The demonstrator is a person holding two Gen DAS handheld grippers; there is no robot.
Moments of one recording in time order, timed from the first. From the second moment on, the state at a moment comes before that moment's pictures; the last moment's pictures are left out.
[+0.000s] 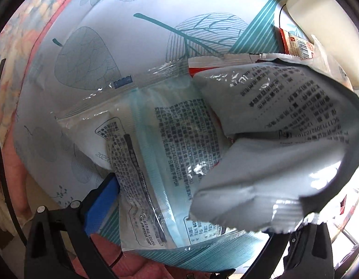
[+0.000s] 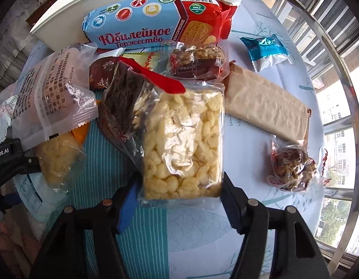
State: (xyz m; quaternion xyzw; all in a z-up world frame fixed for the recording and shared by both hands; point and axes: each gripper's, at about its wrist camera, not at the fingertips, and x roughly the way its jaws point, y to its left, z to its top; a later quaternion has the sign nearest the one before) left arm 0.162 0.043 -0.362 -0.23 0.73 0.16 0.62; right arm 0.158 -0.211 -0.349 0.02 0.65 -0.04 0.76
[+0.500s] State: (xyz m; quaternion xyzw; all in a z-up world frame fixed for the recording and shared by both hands) left arm 0.118 0.044 -0.354 -0.24 0.73 0.16 0.62; right arm 0.120 -0.229 -0.327 0.04 0.65 -0.05 0.76
